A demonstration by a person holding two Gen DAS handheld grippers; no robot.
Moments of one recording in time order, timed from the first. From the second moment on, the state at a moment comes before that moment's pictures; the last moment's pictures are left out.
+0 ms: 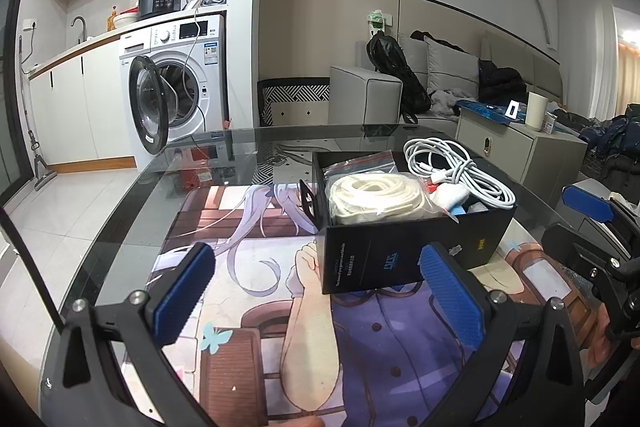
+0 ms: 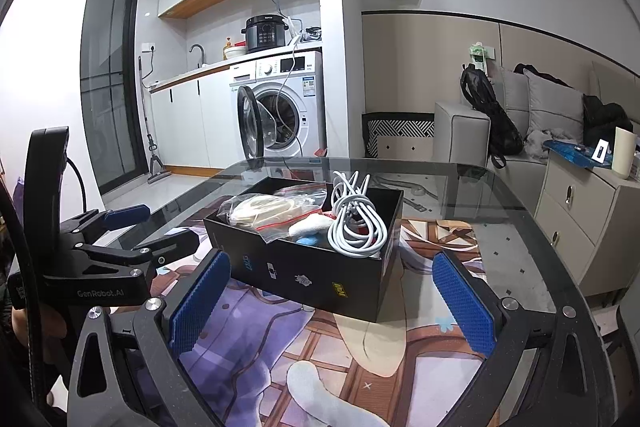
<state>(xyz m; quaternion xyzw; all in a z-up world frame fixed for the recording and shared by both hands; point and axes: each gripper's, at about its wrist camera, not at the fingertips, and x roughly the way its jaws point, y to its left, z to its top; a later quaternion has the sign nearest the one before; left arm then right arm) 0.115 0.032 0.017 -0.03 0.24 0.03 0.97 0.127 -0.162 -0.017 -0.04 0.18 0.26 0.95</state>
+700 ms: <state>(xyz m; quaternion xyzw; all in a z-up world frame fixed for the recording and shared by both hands) 0.115 0.032 0.017 -0.03 0.24 0.03 0.97 0.127 -0.163 -0.017 -0.04 0.18 0.26 0.95</state>
